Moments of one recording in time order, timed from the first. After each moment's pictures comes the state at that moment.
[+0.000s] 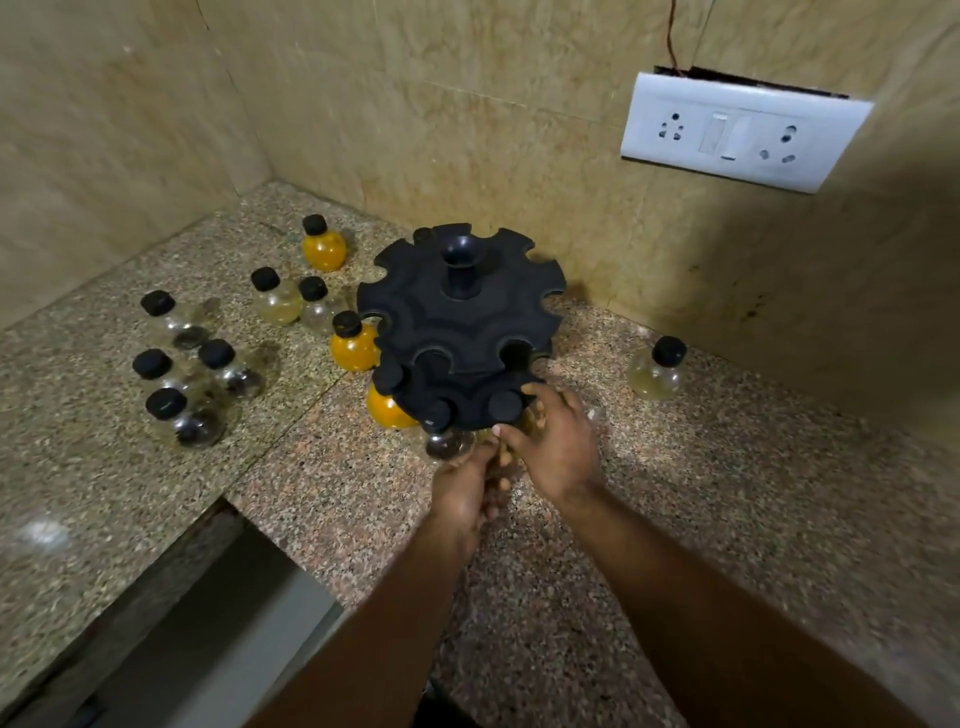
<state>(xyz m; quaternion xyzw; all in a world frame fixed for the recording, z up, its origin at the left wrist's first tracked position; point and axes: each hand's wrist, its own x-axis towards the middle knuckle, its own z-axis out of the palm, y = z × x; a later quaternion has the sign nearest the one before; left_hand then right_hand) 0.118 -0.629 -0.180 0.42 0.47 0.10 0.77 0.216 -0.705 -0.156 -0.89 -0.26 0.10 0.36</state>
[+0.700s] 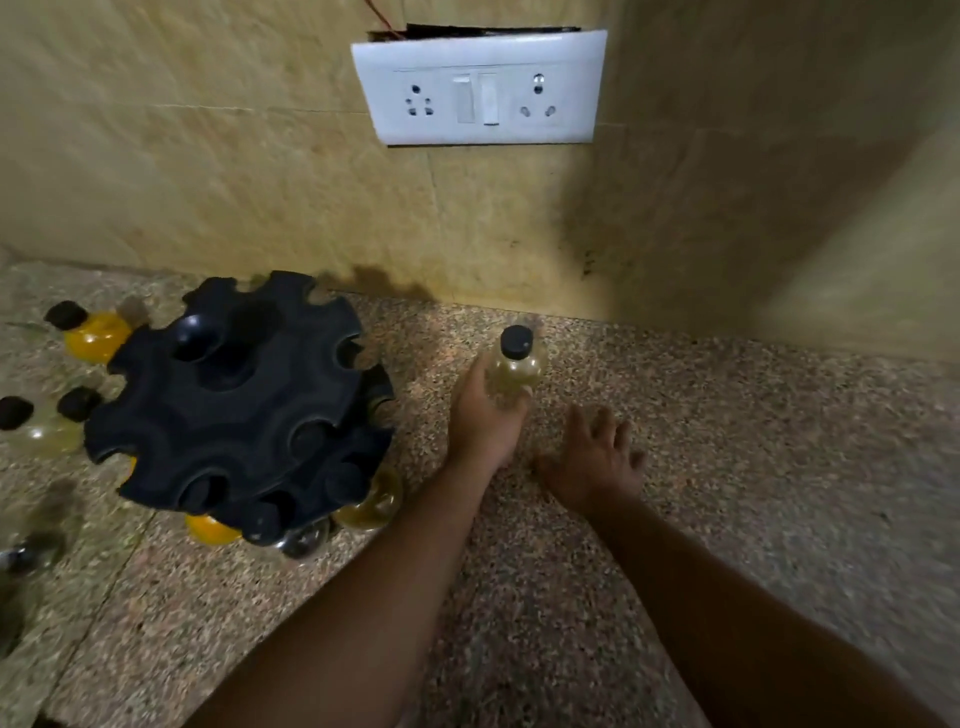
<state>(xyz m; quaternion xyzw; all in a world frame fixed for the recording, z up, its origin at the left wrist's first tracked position) 0.313 -0.703 -0.175 0.80 0.28 0.04 0.54 0.318 -0.838 -0.212 -0.96 -0.01 0.21 0.16</state>
